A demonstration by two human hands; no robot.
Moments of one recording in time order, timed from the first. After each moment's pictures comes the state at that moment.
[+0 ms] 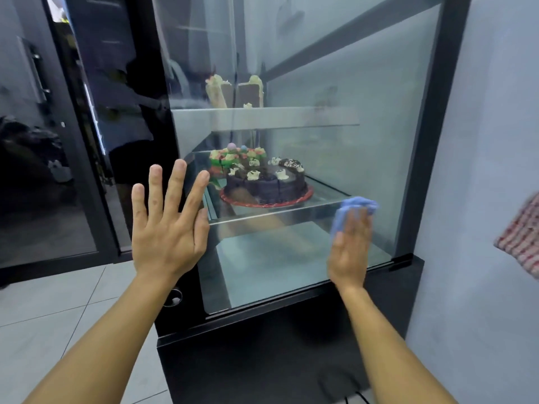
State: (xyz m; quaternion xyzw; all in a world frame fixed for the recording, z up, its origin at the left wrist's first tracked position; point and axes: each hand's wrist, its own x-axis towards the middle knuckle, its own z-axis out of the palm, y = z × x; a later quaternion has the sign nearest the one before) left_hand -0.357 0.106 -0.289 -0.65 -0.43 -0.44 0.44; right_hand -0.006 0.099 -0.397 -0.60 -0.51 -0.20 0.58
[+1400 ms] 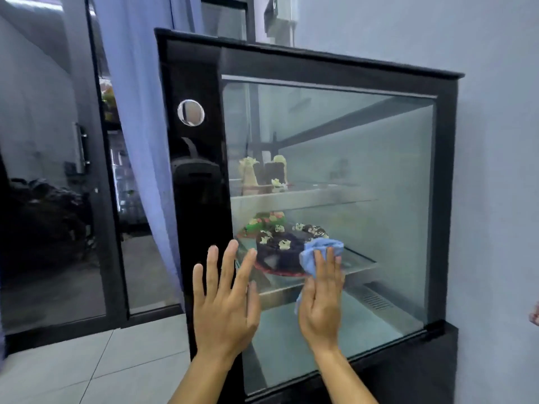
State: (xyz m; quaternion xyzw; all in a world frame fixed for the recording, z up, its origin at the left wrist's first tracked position) left_hand -0.346 0.085 -0.276 -0.69 -0.42 -0.49 0.33; right_hand -0.163 0.095 -0.315 -0.47 -0.53 -0.16 0.69
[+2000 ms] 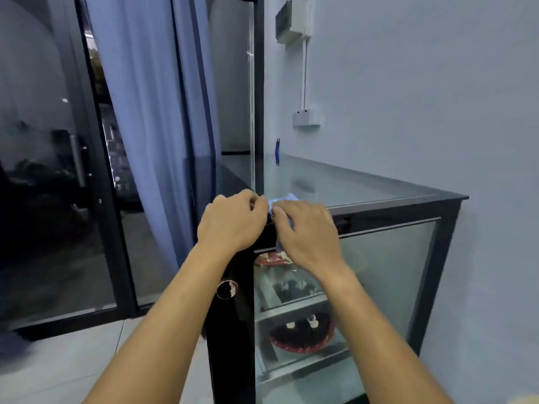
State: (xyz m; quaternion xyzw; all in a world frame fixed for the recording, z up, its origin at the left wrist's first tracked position) left_hand -0.365 0.074 0.200 -0.77 -0.53 -0.35 -0.06; right_hand -0.215 0.062 0.152 -0.61 -0.66 -0.16 0.41
